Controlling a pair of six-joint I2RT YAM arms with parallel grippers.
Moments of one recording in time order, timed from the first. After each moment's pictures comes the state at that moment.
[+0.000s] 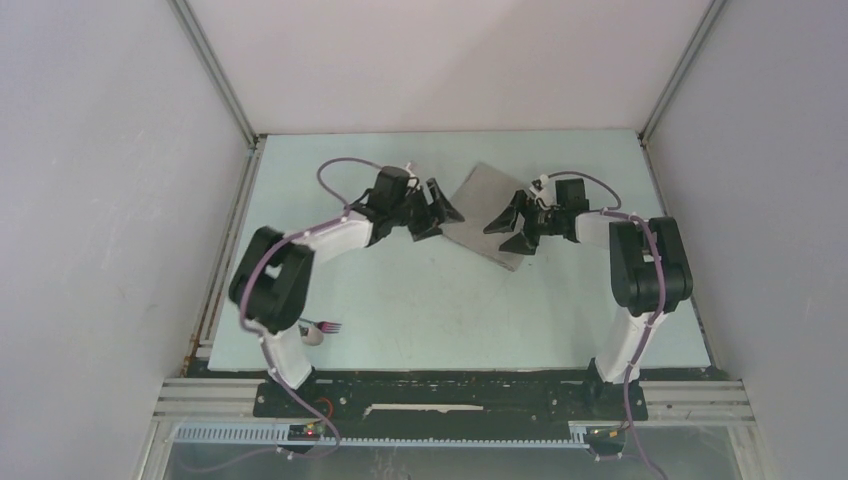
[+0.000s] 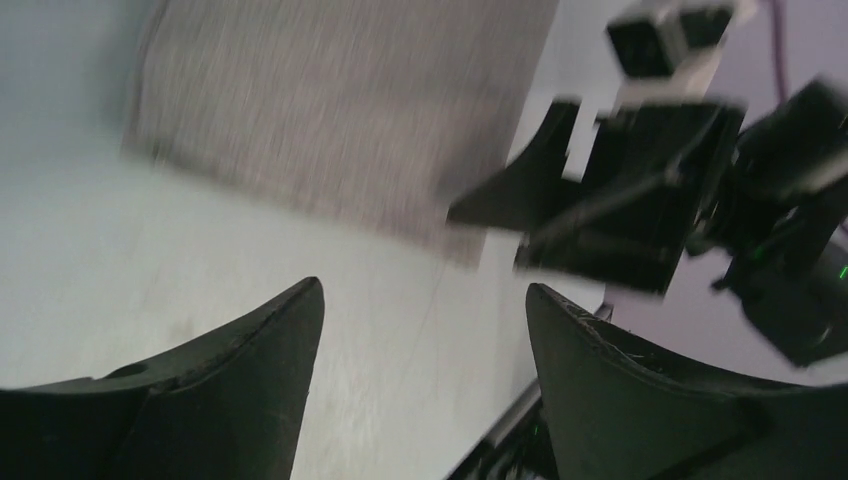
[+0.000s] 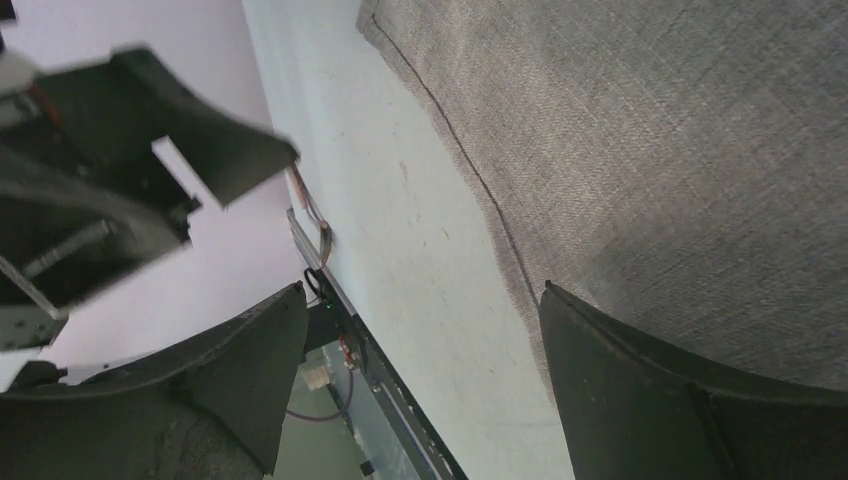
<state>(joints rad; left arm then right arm) -0.51 1.72 1.09 -0.02 0.38 -0.88 0.10 1.87 1.02 -0.03 -0.89 0.67</state>
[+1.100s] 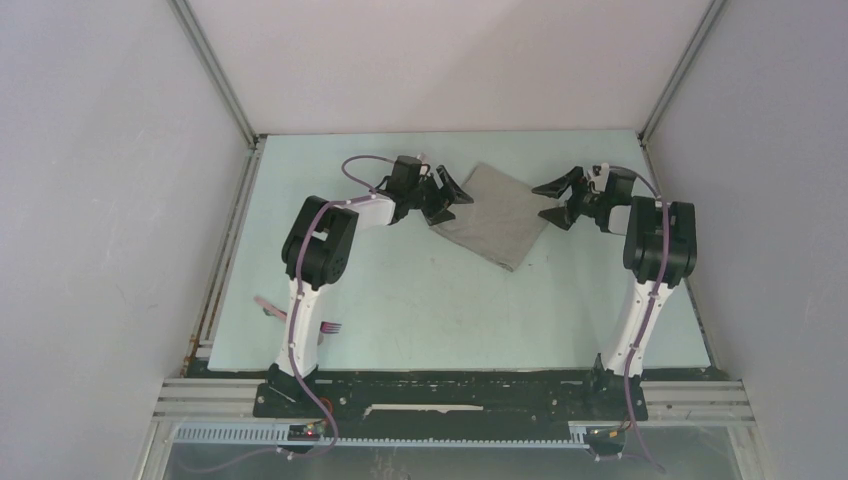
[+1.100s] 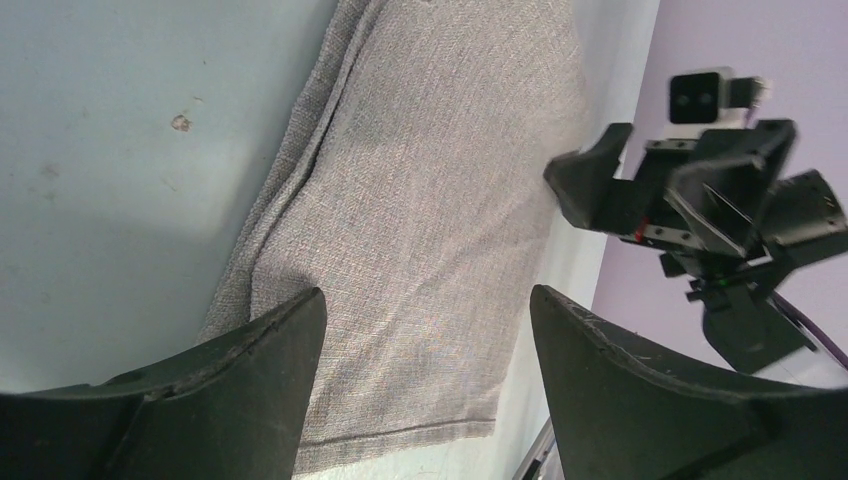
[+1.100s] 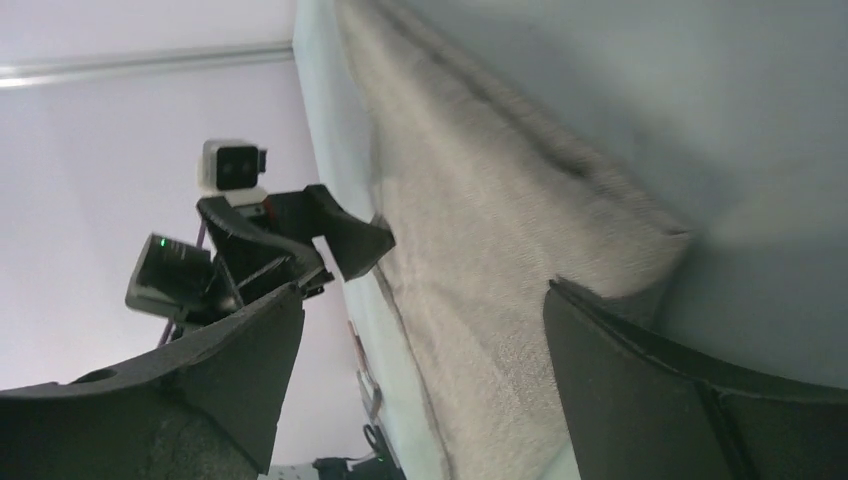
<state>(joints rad) -0.45 2.27 1.53 0.12 0.47 -0.99 -0.19 2.13 1.18 0.36 -0.95 0.91</state>
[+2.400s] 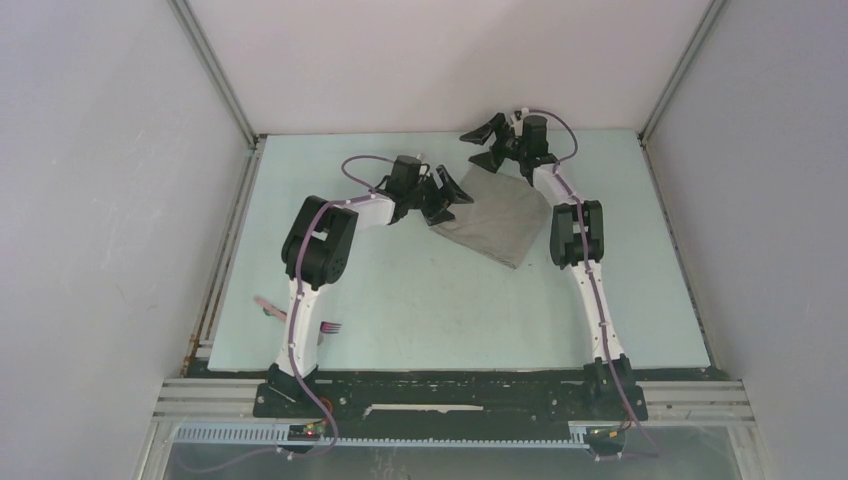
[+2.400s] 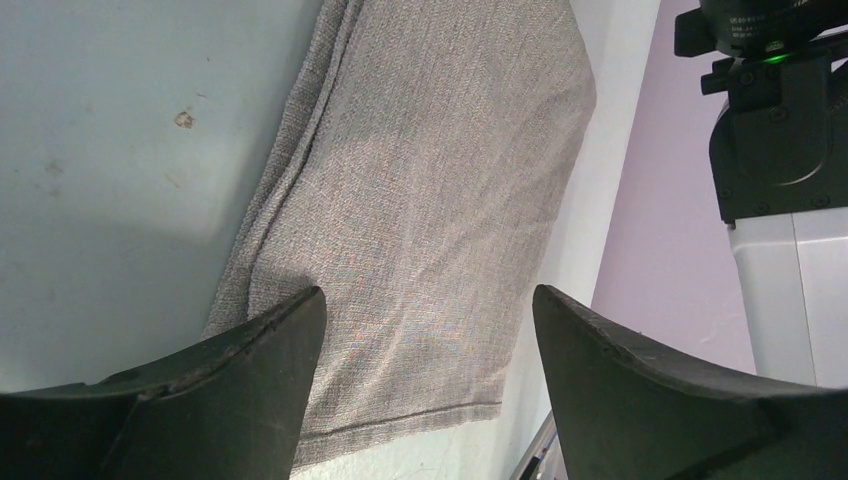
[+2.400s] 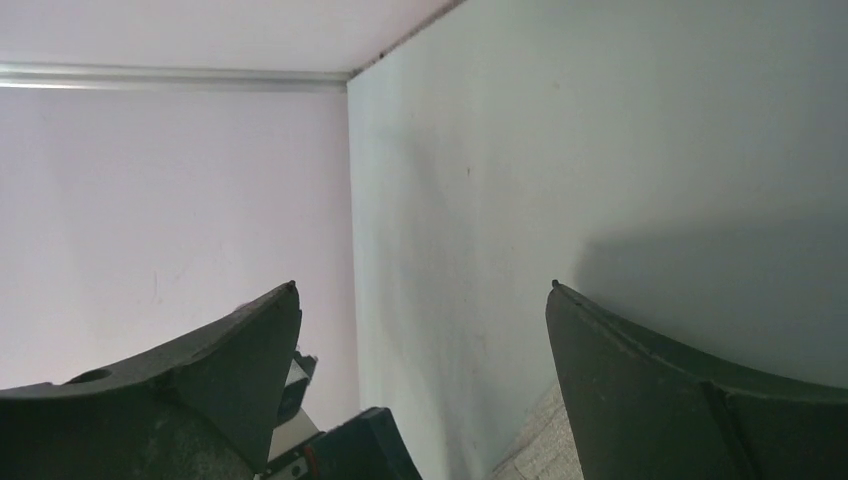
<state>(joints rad) -0.44 2.27 1.53 0.12 0.48 -0.99 0.13 2.91 2.52 0.07 -0.78 1.12</state>
